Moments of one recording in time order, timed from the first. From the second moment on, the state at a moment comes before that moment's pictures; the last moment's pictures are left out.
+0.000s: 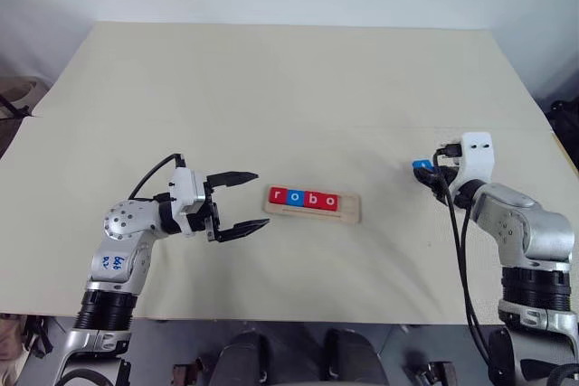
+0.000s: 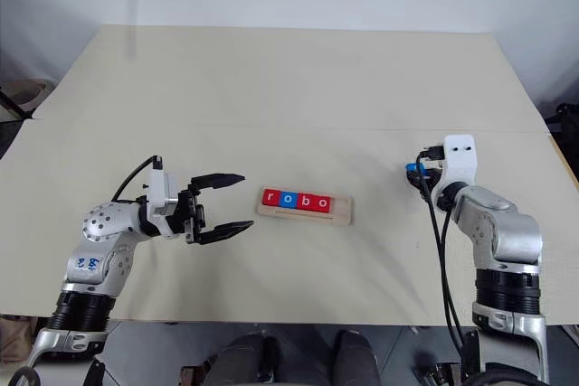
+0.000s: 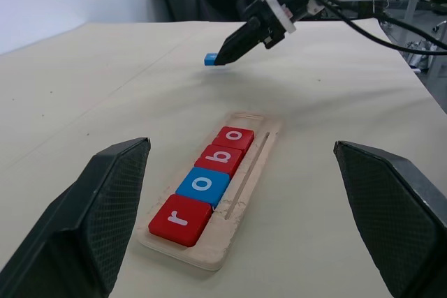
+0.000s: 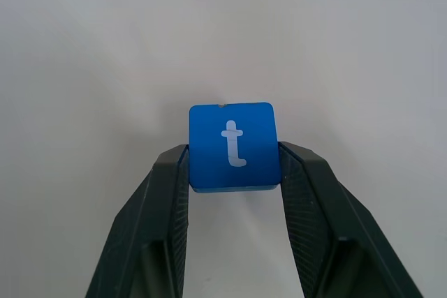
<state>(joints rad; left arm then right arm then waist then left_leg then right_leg) -0.34 0.52 0.03 0.05 -0.44 -0.03 -1.13 -0.44 -0.53 -0.27 -0.15 0.37 1.02 0.30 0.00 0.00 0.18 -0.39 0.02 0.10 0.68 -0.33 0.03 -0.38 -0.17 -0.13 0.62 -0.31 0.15</state>
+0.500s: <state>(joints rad) -0.37 0.51 0.02 0.09 -0.44 -0.02 -1.16 -0.21 -0.36 -0.32 -0.61 0.47 1.34 0.20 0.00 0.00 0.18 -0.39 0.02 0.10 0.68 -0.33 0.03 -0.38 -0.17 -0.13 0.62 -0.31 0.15</state>
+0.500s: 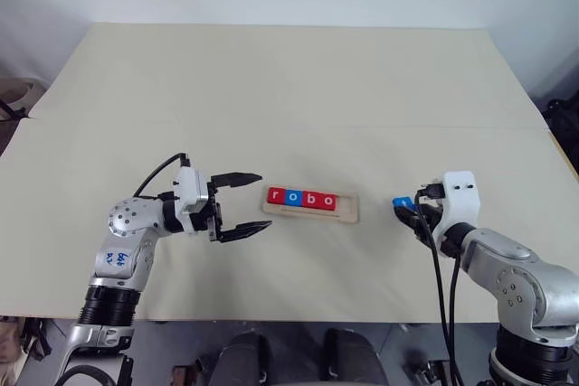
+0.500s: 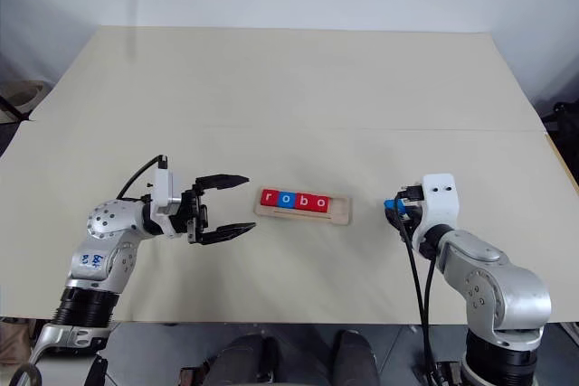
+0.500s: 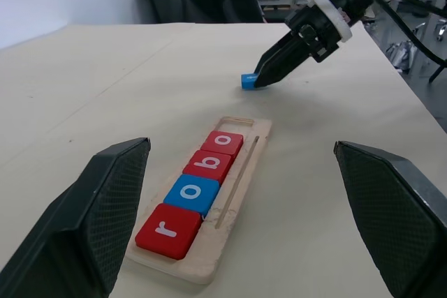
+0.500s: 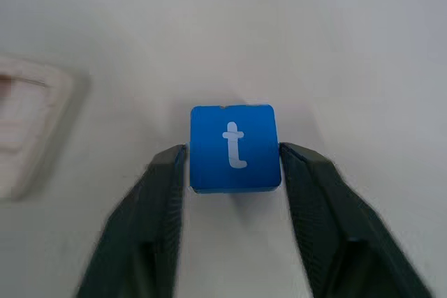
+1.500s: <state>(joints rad) -0.31 0.53 0.04 0.01 -0.45 0.00 -1.13 -0.66 -0.84 0.16 0.59 0.14 0.00 1.37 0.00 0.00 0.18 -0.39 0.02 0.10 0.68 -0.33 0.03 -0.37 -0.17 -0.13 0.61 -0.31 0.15</state>
